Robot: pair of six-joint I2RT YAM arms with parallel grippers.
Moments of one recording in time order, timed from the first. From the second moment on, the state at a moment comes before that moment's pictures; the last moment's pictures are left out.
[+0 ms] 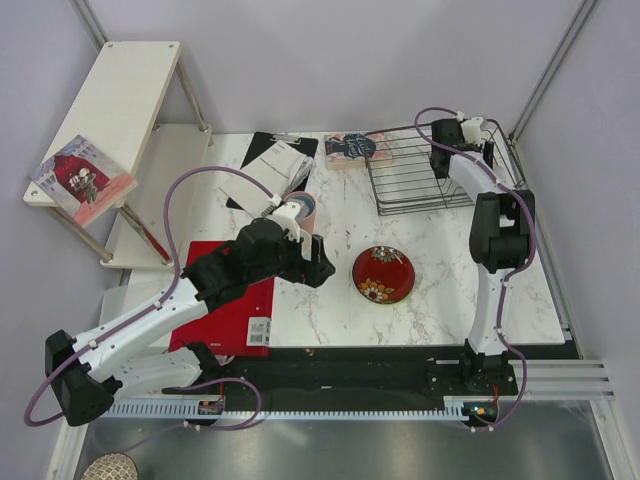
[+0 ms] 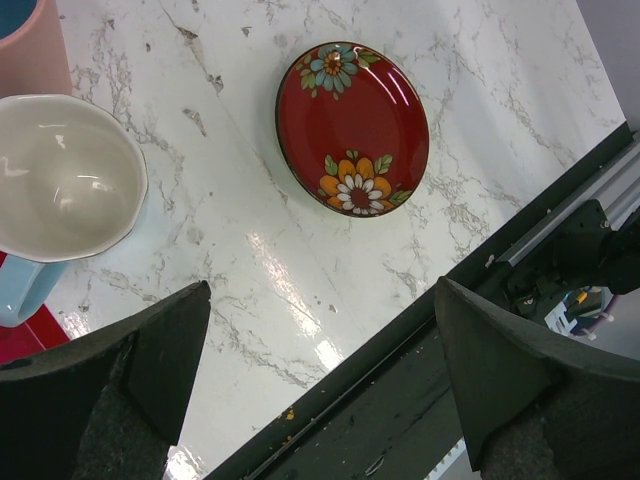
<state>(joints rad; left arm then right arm) -0.87 1.04 0.92 -0.42 -0.02 -0.48 0.08 2.19 1.79 -0.51 0.95 0.21</state>
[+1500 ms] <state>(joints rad) -0.87 1.03 0.91 -0.42 -0.02 -0.48 0.01 2.07 1.67 -0.54 1.05 0.20</state>
